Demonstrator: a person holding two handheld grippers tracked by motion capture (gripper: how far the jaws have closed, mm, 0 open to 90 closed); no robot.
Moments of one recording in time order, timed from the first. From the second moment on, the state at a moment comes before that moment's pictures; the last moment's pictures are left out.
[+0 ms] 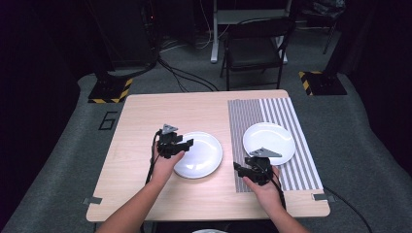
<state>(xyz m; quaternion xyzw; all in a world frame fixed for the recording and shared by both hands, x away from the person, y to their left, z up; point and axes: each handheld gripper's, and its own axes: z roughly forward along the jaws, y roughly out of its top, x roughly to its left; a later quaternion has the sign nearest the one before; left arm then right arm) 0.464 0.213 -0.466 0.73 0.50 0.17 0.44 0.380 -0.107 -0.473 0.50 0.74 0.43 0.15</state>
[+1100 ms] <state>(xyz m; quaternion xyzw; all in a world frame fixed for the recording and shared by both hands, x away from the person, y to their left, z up) 0.439 0.288 -0.497 0.71 0.54 0.19 0.40 0.373 -0.060 -0.498 0.39 0.81 0.42 0.14</state>
